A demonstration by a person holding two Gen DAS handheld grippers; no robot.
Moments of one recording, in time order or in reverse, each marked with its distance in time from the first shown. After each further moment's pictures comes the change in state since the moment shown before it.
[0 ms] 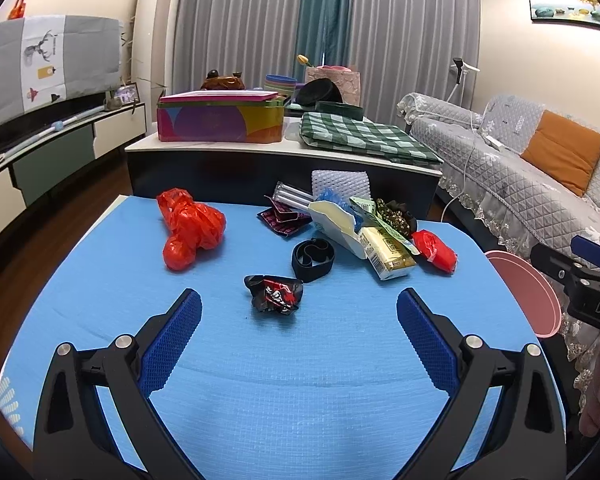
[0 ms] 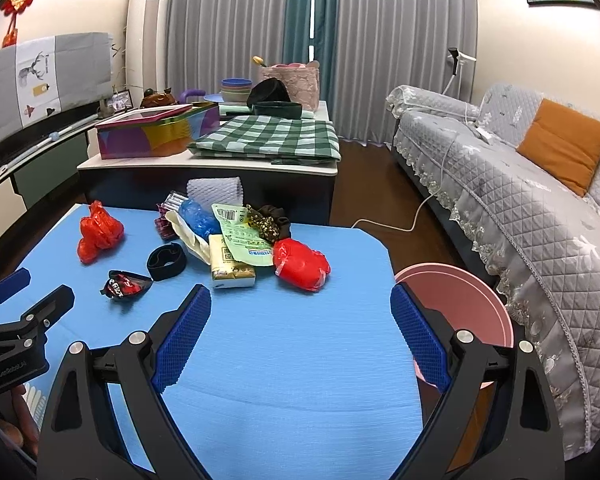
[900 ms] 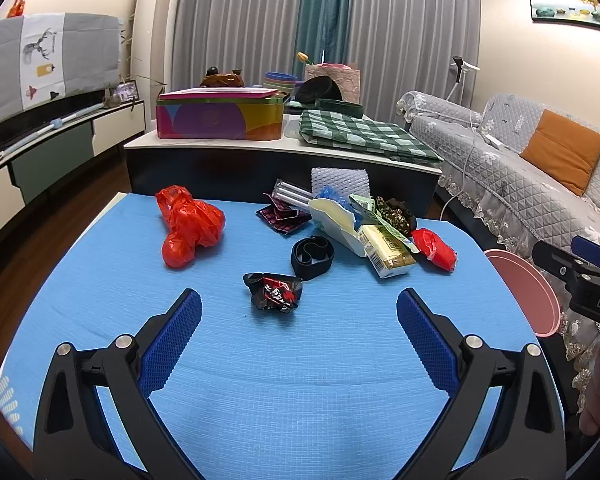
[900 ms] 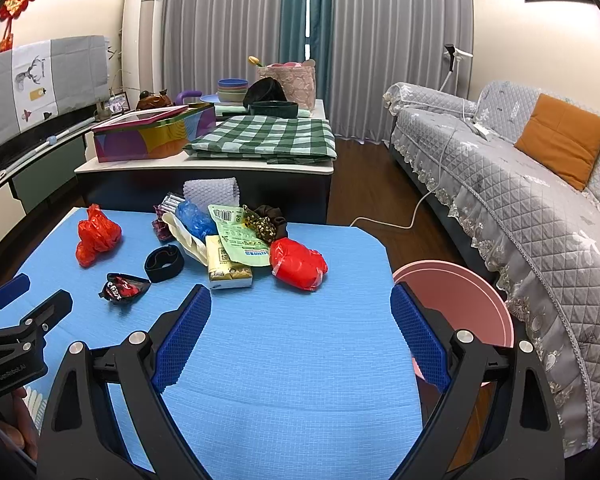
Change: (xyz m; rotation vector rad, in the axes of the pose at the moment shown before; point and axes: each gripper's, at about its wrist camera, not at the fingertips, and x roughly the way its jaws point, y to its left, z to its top) left arm 0.000 0.001 -0.002 -0.003 0.005 -0.003; right arm 0.002 -0.004 0.001 0.017 0.007 -0.003
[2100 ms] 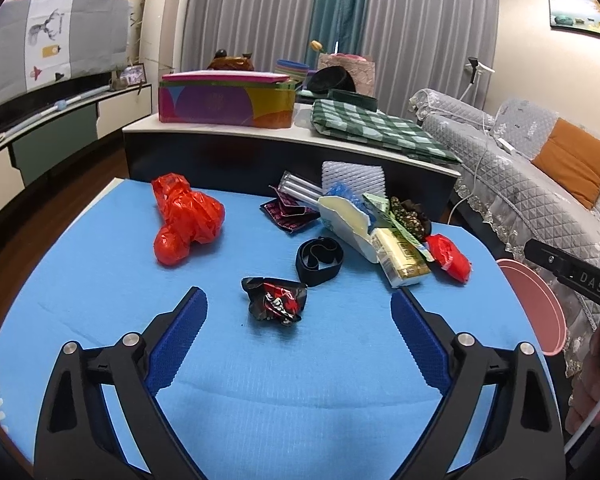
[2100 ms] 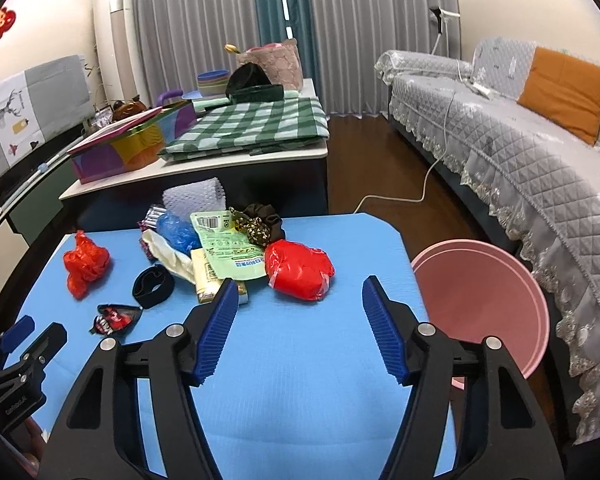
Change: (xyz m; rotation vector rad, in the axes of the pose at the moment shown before) left arm 0.037 0.005 0.009 -0.063 0.044 0.014; right arm 0.061 -0.019 0.013 0.144 0.075 0.046
